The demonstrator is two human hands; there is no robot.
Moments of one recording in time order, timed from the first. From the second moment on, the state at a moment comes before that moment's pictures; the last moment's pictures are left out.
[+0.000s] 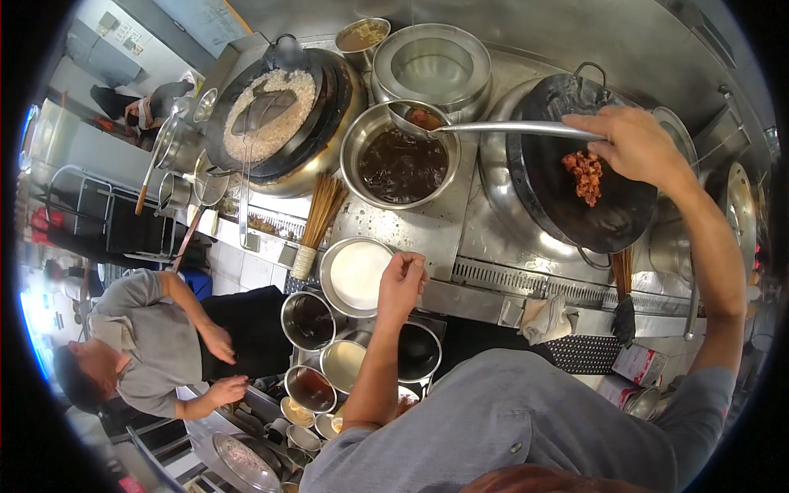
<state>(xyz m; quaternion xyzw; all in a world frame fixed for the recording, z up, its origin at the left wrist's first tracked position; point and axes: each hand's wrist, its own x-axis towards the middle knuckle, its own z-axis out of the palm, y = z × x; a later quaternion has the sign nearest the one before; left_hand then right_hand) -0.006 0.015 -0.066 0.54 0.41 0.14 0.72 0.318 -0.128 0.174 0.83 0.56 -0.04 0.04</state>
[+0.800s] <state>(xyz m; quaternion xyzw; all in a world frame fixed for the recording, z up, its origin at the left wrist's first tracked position) -0.002 0.013 -0.061 0.56 0.40 0.13 0.71 0.323 -0.134 0.180 0.79 0.59 -0.10 -0.10</state>
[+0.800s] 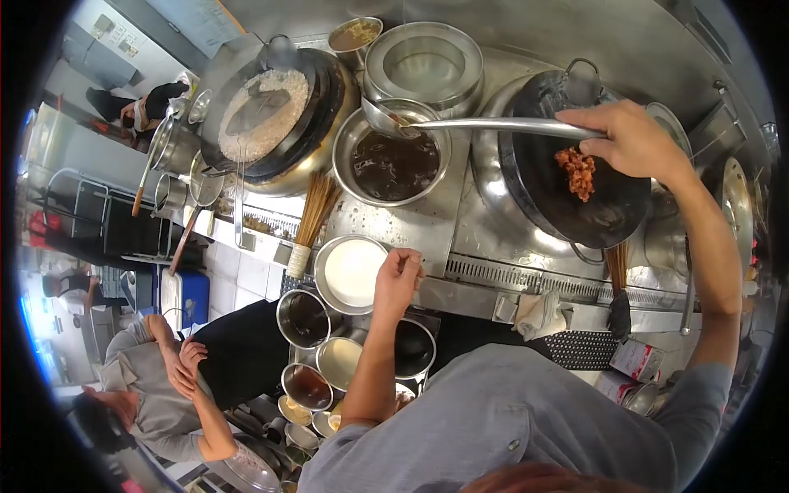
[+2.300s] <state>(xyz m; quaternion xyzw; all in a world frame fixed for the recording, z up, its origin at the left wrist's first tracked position) 0.007 -0.005 -0.078 0.58 -0.05 -0.29 0.76 0.295 -0.136 0.264 0.81 0.57 0.03 0.12</state>
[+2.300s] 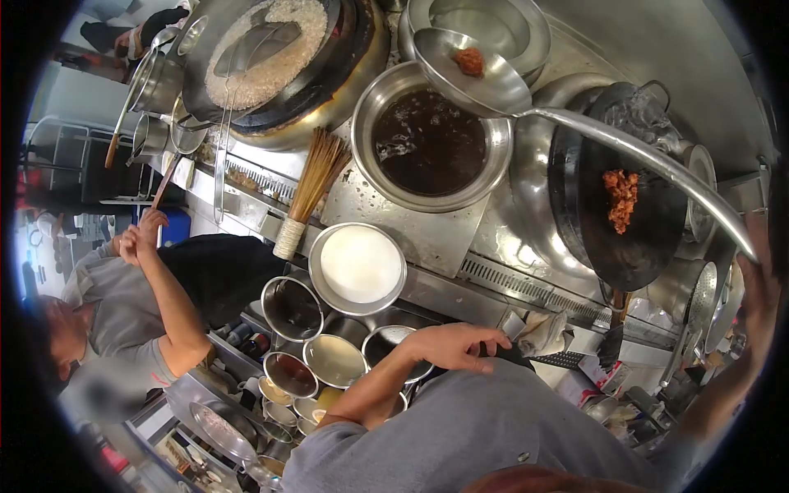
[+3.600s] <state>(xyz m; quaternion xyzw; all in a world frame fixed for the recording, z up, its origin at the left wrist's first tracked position) 0.039 -0.119 -0.055 0.74 -0.08 -0.36 0.57 0.164 -0.417 0.035 0.43 -0.11 -0.39 -0.81</state>
